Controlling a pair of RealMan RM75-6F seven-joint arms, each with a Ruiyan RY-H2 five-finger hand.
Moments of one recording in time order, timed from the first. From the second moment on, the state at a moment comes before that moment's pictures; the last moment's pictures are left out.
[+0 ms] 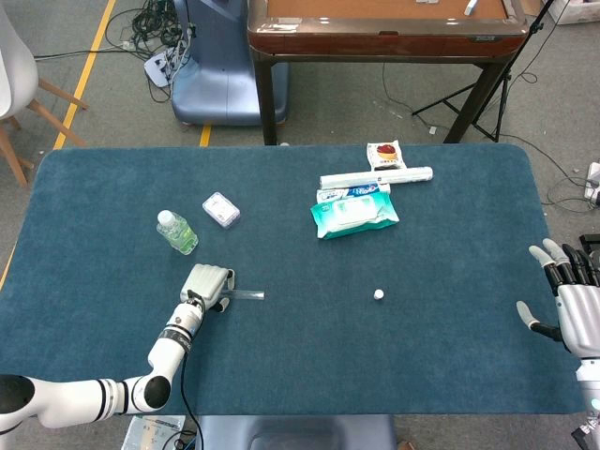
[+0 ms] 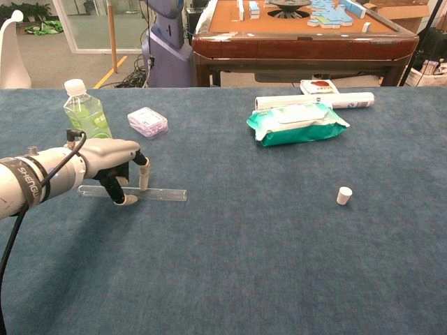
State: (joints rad) left arm -0.86 -1.65 -0.13 -1.44 0.68 0.96 0.62; right arm 0.10 -0.94 0.11 -1.83 -1.37 1.43 -0.10
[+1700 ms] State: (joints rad) left arm -0.64 -1.33 -0.08 -1.84 1.06 1.13 0.39; right arm 0.41 -1.30 0.14 -1.73 -1.25 1.16 -0.58
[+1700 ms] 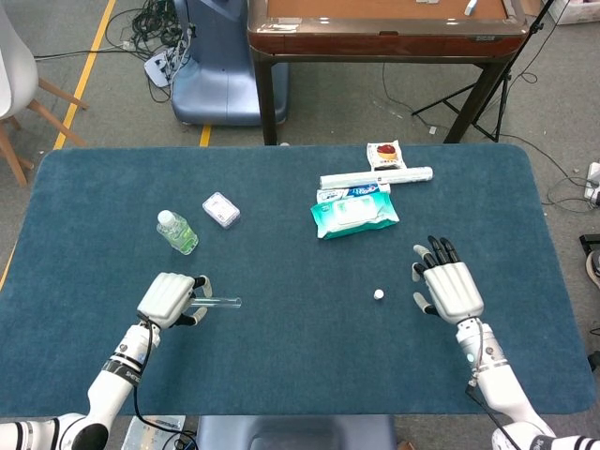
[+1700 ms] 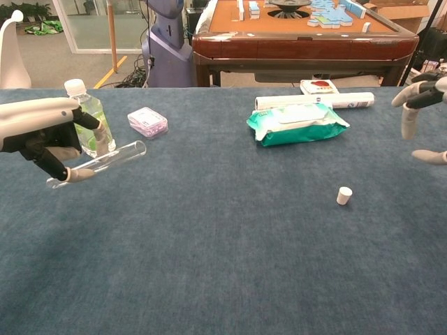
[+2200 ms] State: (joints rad) left arm -0.63 -1.33 -0.08 -1.85 1.05 1.11 0.39; right arm 0.49 -1.51 0.12 -1.51 -1.22 1.08 -0.59
